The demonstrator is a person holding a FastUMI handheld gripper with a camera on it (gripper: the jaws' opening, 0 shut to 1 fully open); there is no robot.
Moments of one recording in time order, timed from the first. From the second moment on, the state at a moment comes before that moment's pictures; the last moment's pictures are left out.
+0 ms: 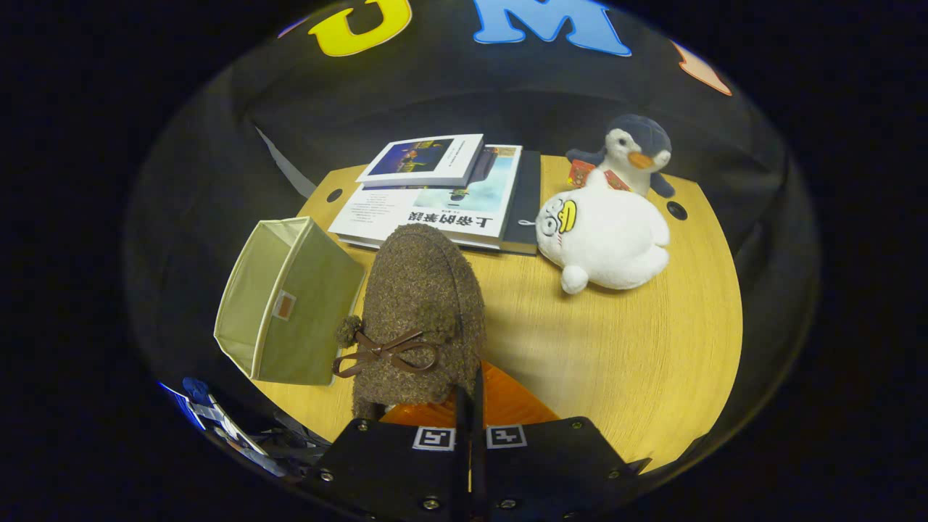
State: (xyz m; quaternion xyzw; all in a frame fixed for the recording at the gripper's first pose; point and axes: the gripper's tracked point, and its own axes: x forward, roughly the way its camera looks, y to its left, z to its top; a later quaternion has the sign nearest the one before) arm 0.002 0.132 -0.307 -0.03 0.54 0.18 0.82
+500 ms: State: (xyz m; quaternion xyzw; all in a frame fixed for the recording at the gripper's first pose) arm 0.019 0.221 -0.278 -0.06 0.53 0.23 0.81
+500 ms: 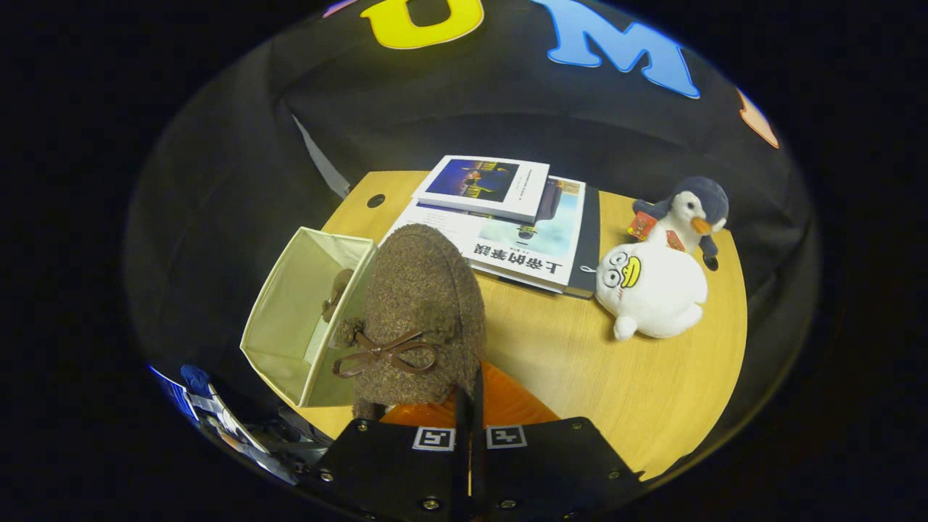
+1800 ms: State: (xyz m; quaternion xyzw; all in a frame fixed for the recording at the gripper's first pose) arm 0.005 0.416 -0.271 -0.06 0.55 0.31 0.77
